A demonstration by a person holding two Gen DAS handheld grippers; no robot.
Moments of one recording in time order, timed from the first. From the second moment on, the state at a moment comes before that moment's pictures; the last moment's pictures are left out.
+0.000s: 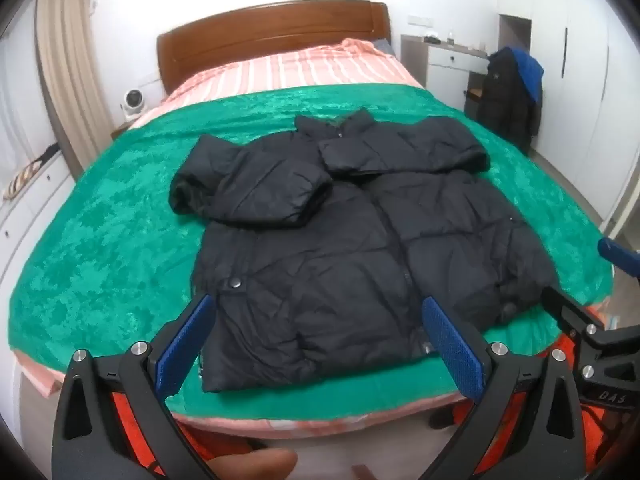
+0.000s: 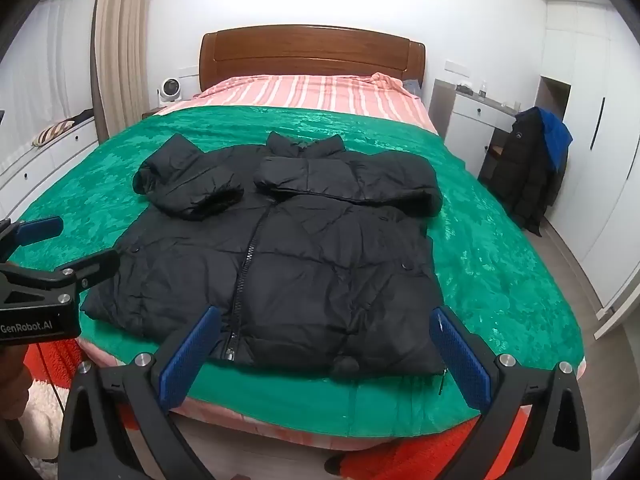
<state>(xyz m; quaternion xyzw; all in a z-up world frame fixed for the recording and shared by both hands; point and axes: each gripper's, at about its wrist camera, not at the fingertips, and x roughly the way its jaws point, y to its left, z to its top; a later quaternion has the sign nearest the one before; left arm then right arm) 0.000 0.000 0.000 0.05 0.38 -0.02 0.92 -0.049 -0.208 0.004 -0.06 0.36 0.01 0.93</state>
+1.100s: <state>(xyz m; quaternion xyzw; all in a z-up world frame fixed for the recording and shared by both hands) -0.003 -0.008 -0.003 0.05 0.38 -0.05 0.92 -0.050 -0.206 -0.004 -0.04 0.37 0.02 0.93</state>
